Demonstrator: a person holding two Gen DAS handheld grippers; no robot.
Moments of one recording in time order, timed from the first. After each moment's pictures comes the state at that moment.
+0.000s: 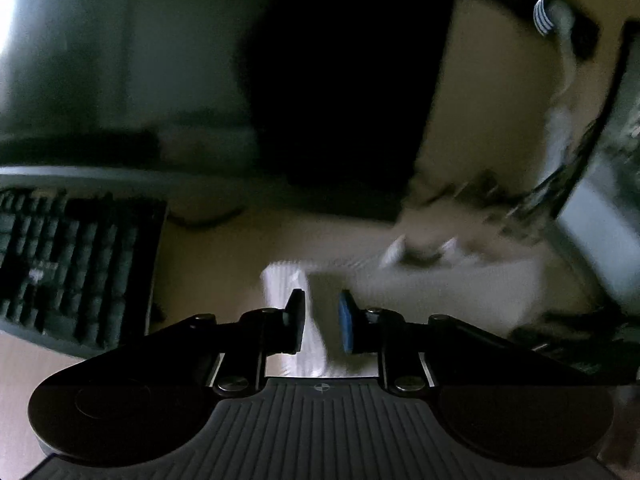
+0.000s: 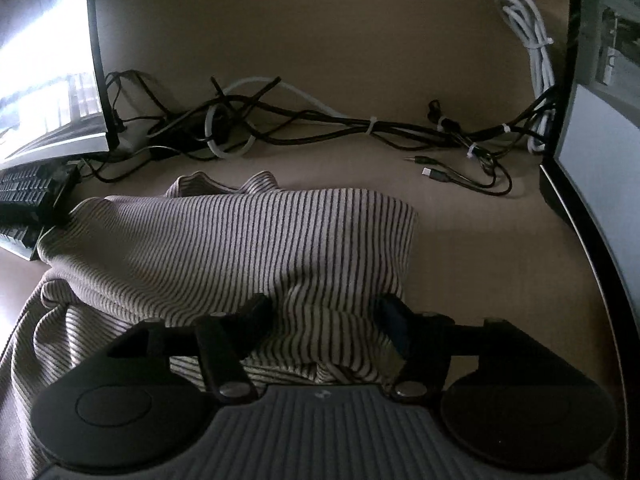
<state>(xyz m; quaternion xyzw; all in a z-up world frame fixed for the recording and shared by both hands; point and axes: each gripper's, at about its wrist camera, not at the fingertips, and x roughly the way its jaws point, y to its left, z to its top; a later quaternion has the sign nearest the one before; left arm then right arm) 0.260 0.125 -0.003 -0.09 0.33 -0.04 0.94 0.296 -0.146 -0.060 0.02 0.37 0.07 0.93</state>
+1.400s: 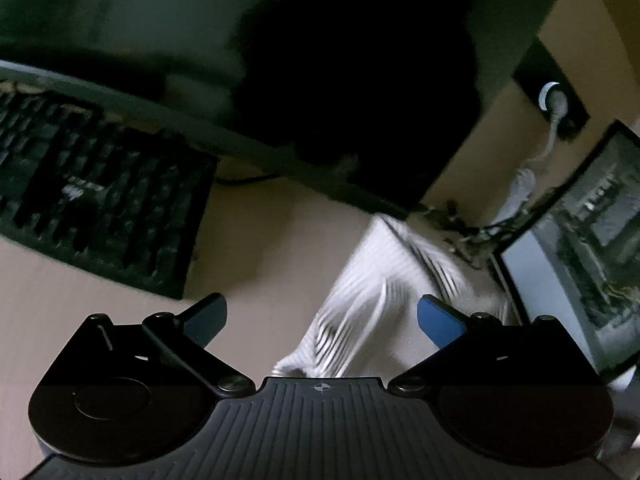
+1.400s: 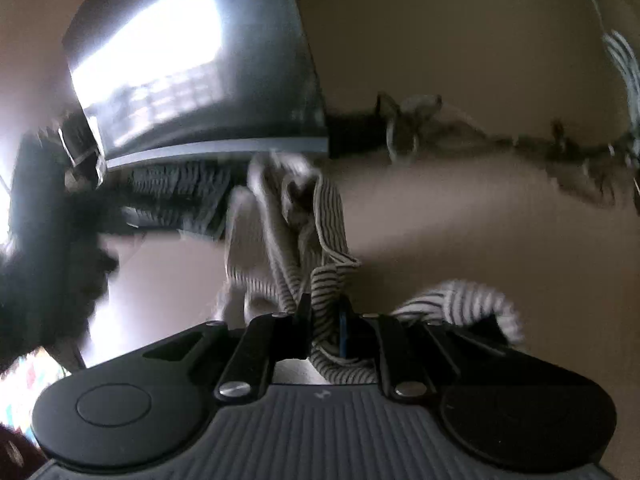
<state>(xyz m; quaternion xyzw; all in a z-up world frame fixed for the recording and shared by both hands) 0.219 0.196 0.020 -0.22 0.36 -0.08 0.90 0.206 -0.088 0.003 0.06 0.39 0.23 0.89</state>
